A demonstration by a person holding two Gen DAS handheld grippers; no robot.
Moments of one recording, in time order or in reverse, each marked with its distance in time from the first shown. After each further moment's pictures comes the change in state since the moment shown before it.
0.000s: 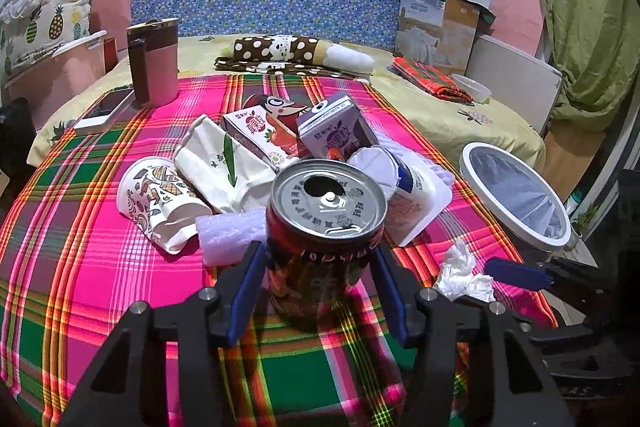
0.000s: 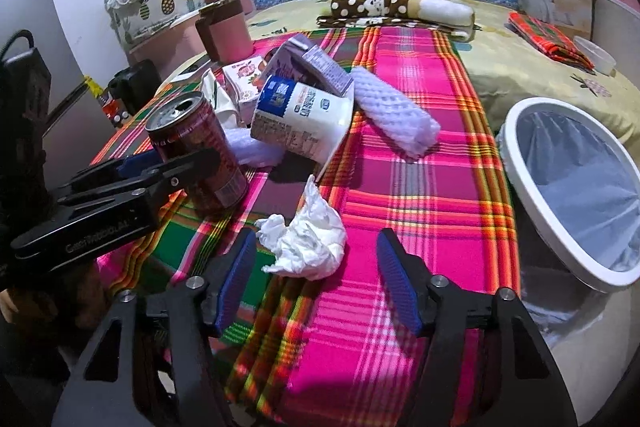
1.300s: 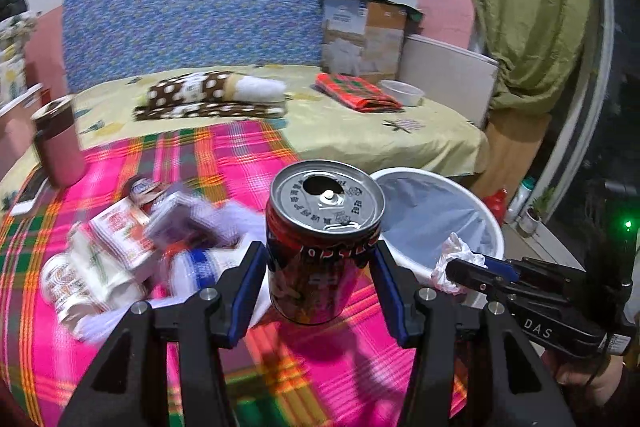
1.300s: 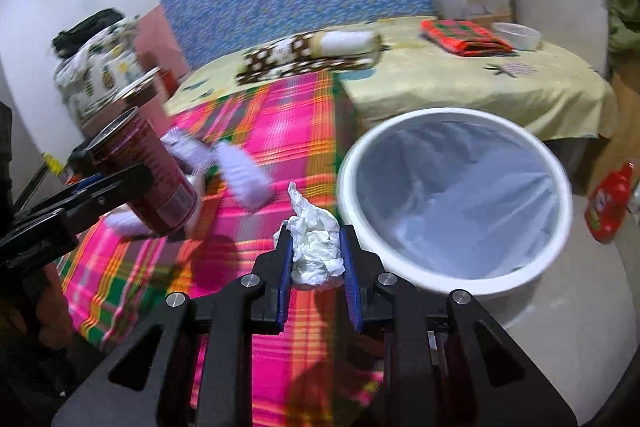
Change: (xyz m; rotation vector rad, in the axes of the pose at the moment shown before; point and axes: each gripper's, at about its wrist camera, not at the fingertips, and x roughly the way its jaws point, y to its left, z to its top) left arm 0.005 -0.108 0.053 0.157 -0.051 -0.179; right arm -0.065 -0.108 -0.002 0.214 -0.169 -0.160
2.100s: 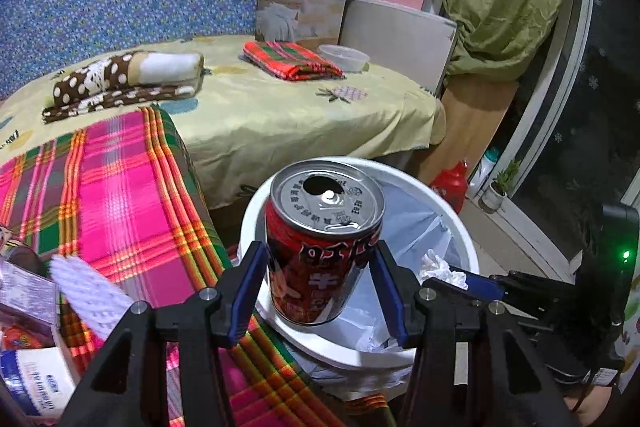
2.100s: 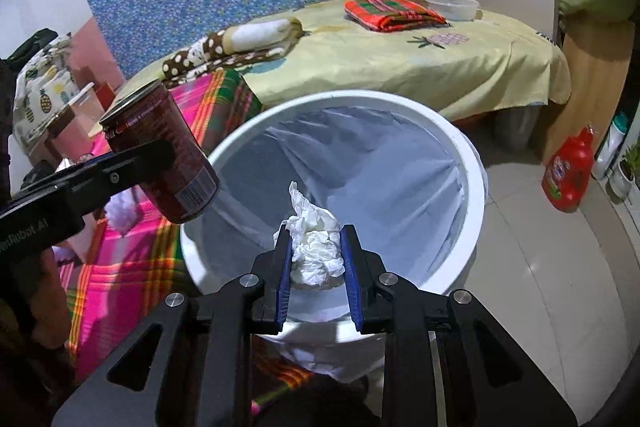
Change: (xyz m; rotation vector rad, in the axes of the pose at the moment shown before) left arm 0.109 -0.080 0.029 0.067 0.120 -0.175; right arm 0.017 -0.074 0.005 0.088 0.065 -0.141
